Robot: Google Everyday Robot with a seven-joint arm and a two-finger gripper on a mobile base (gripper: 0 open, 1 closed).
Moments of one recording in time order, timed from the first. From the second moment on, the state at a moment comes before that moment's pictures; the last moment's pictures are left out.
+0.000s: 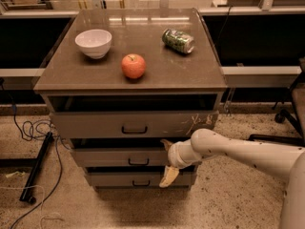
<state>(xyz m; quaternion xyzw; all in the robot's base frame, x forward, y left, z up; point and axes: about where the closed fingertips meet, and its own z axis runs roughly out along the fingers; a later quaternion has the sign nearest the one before) 0.557 -0.040 0.456 -0.66 0.67 0.17 0.30</state>
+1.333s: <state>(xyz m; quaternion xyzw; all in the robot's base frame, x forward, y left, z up) 0.570 -0.052 0.432 -0.65 0.67 0.16 0.31</state>
